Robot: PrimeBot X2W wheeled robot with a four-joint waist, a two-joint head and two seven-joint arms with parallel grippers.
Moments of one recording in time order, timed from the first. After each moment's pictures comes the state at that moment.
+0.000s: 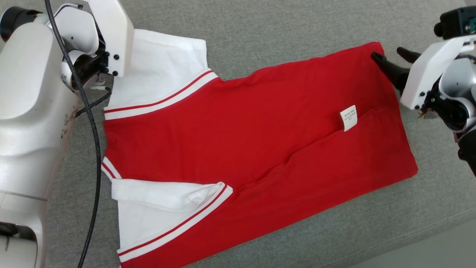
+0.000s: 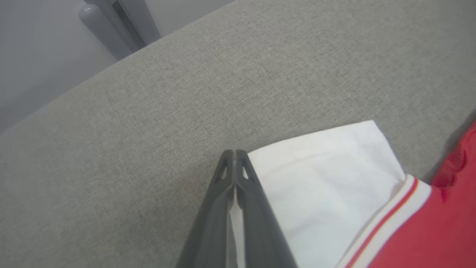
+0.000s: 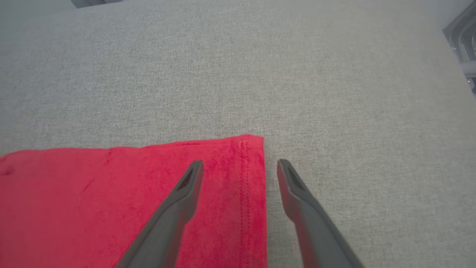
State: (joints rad) left arm -1.15 0.29 -0.51 0.69 -0.55 -0.09 0.76; right arm -0.98 -0.42 0.59 0.72 0.84 0.13 0.35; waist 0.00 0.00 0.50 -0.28
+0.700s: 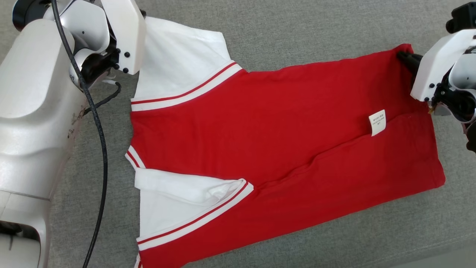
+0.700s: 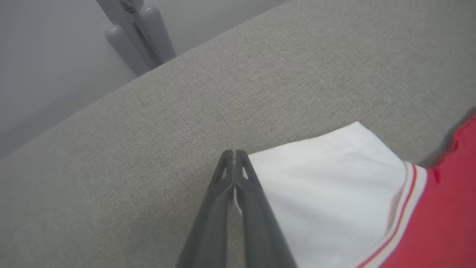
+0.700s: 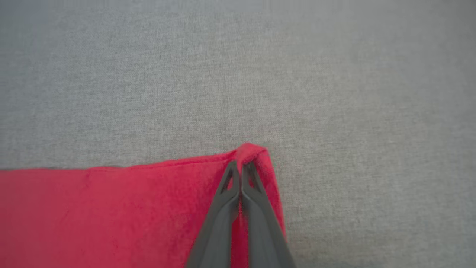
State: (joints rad) left arm -1.15 0.28 -0.54 0.64 -0.57 -0.11 0.69; right arm -1.09 -0.41 0.68 0.93 0.91 0.13 0.36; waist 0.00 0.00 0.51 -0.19
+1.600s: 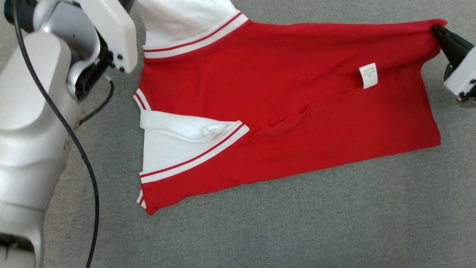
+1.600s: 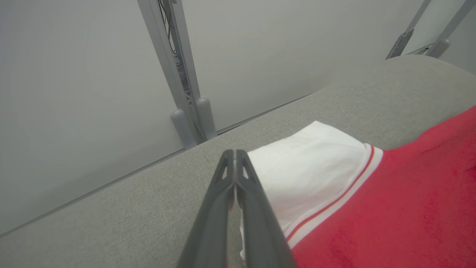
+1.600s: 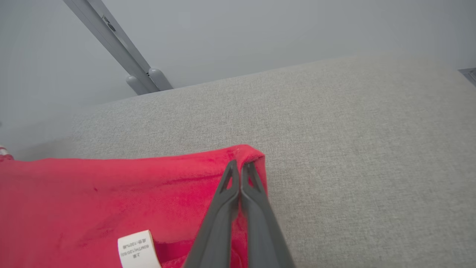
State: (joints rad) left arm -1.13 0.31 -0.55 0.65 -0.56 -0.12 0.26; right arm -1.06 -0.56 0.76 0.79 1.16 0.13 0.11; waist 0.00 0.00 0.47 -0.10
